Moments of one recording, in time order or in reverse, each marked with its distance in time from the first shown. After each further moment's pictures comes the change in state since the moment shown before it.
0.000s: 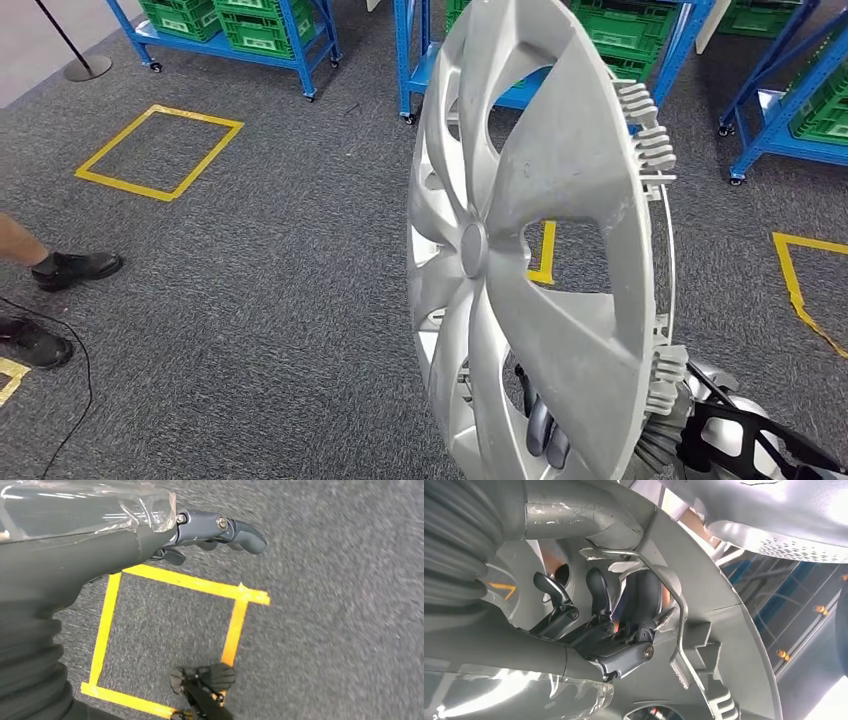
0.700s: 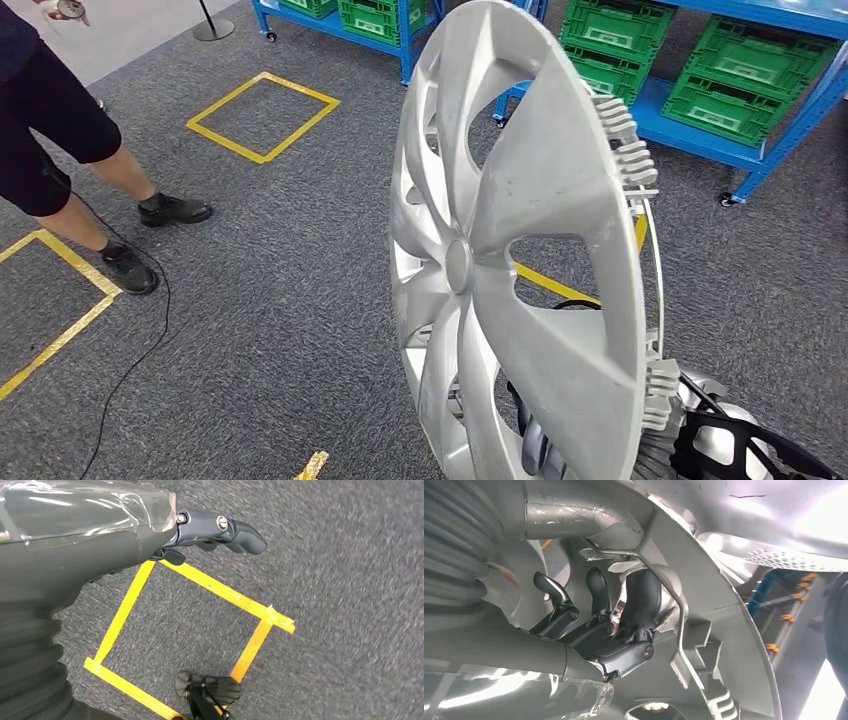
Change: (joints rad) left arm -0.012 -0.021 0.055 -0.009 -0.016 0.033 -0.014; right arm 0.002 0.006 0.050 0.010 -0.017 -0.007 -0.017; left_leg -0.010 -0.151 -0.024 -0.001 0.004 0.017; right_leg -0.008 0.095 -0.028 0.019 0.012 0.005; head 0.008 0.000
